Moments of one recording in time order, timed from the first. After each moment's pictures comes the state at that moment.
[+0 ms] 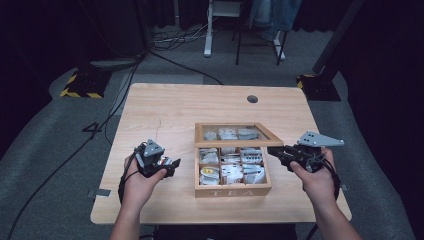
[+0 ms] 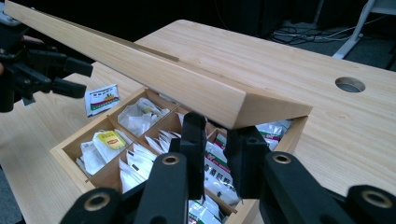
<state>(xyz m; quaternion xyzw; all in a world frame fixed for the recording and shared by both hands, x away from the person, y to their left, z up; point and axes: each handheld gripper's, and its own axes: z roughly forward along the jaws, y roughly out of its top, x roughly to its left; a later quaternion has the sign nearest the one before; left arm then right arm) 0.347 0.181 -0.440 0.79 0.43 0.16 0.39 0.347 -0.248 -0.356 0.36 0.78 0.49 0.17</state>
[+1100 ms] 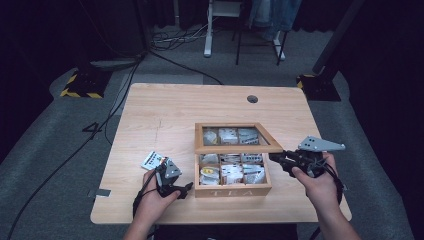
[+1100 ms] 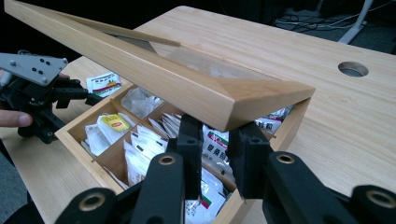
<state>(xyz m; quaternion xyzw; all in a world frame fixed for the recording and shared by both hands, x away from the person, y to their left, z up) 0.333 0.151 -0.503 0.85 0.37 0.14 0.35 0.337 -0.251 -0.361 0.36 0.79 0.48 0.16</state>
